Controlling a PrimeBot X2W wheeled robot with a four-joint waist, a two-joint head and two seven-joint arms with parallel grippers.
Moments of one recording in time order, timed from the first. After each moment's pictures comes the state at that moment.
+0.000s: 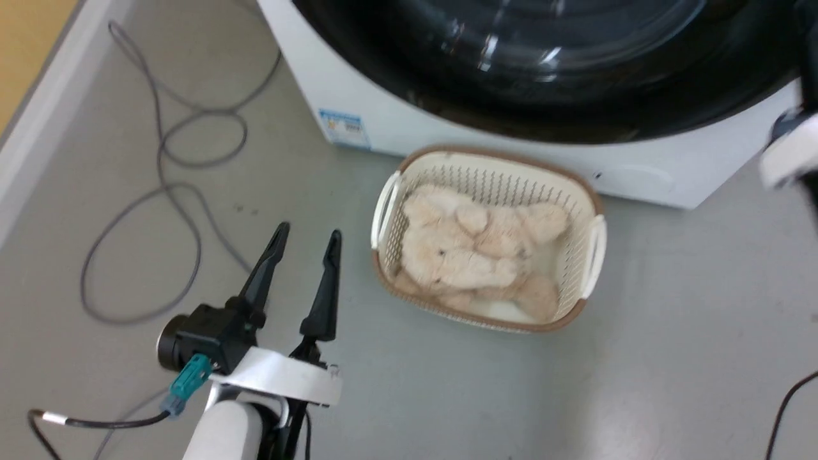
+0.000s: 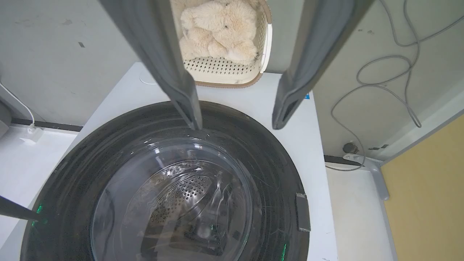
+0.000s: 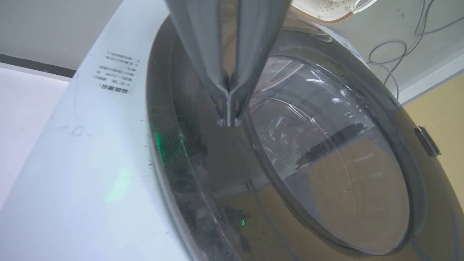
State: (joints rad) left arm -0.20 0.05 -0.15 0.08 -0.23 -0.13 -0.26; right arm -0.82 -0.40 0.10 0.51 0.37 0.13 -0.11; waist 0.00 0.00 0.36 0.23
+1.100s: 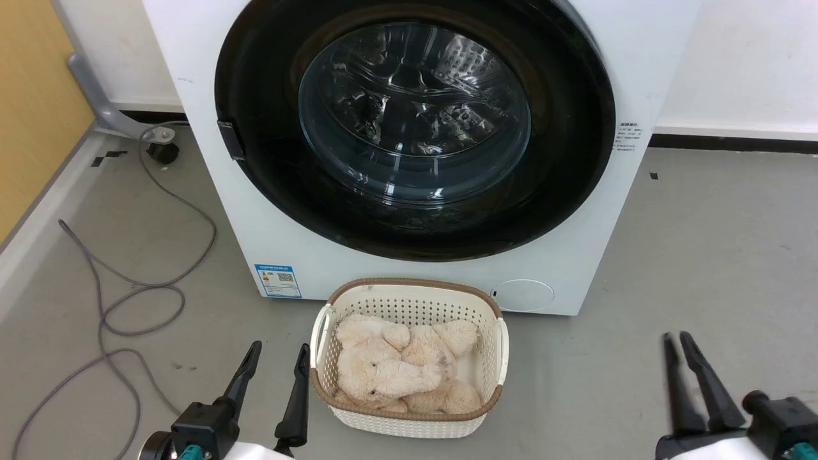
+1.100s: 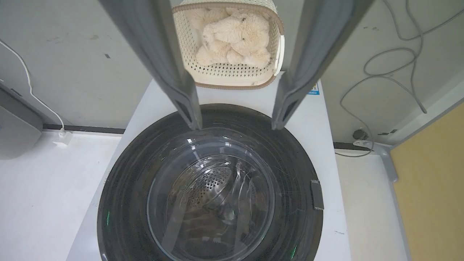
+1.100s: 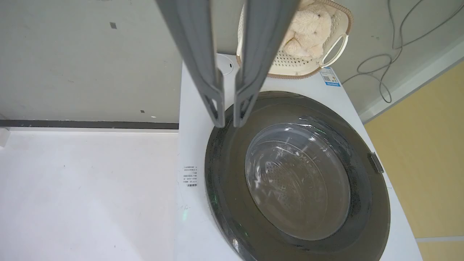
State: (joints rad) left arm 0.04 0.05 -0.06 0.14 -0.16 -0.12 -0.26; right arm 0.09 -0.07 -0.04 0.03 0.16 0.13 -0.21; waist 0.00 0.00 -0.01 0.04
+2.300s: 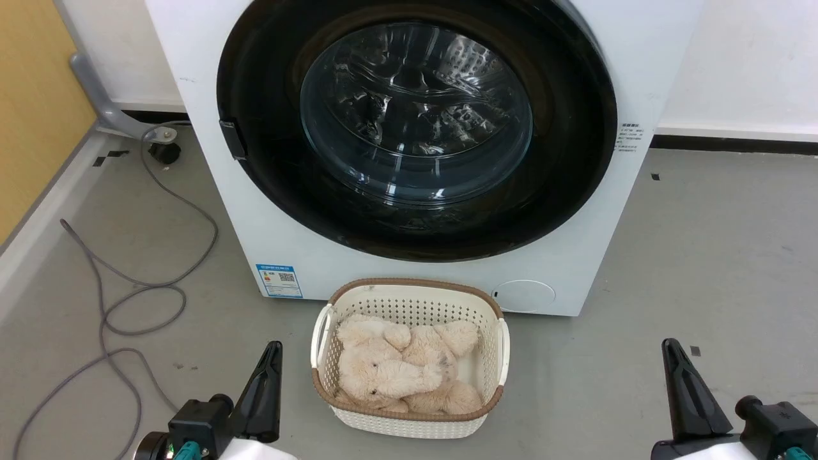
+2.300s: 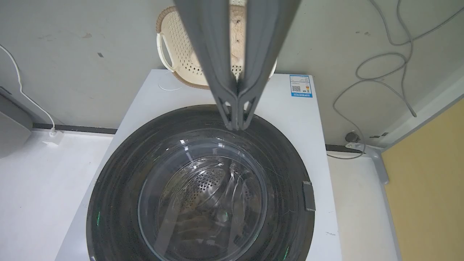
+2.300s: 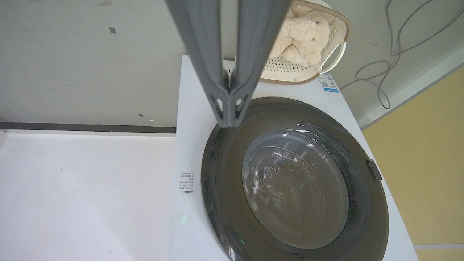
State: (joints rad) left arm 0.04 0.05 -0.05 0.14 -0.16 -0.10 -0.24; right arm 0.10 -0.06 -0.04 0.04 0.14 0.13 -0.22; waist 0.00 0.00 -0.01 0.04
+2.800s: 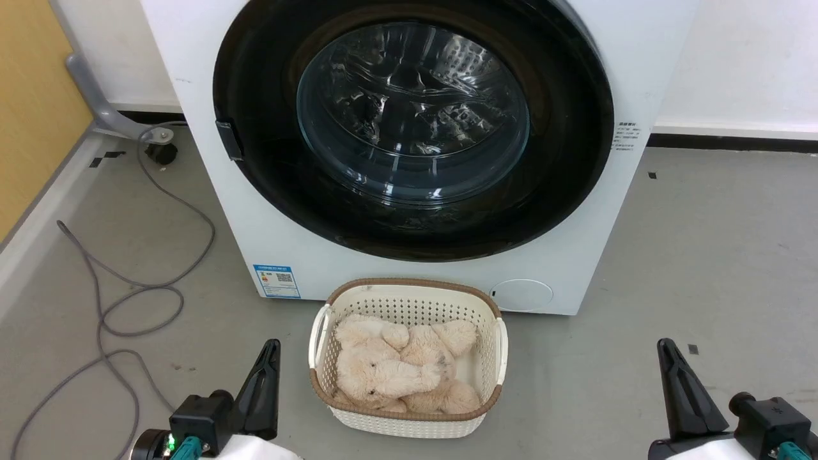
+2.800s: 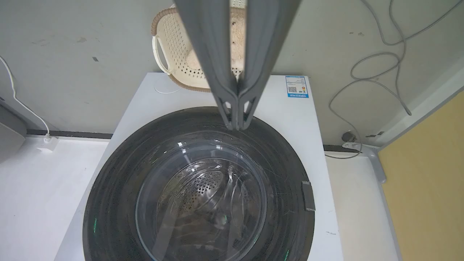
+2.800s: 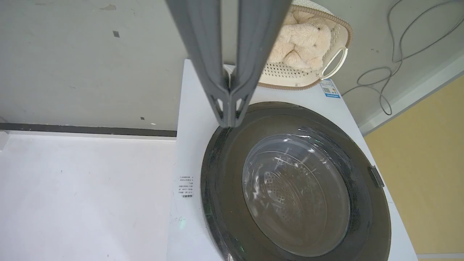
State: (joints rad) left arm 0.04 0.05 -0.05 0.12 -0.13 -0.09 -0.21; right arm 0.09 -0.06 -0.03 0.04 0.12 0.13 -0.19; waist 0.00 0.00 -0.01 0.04
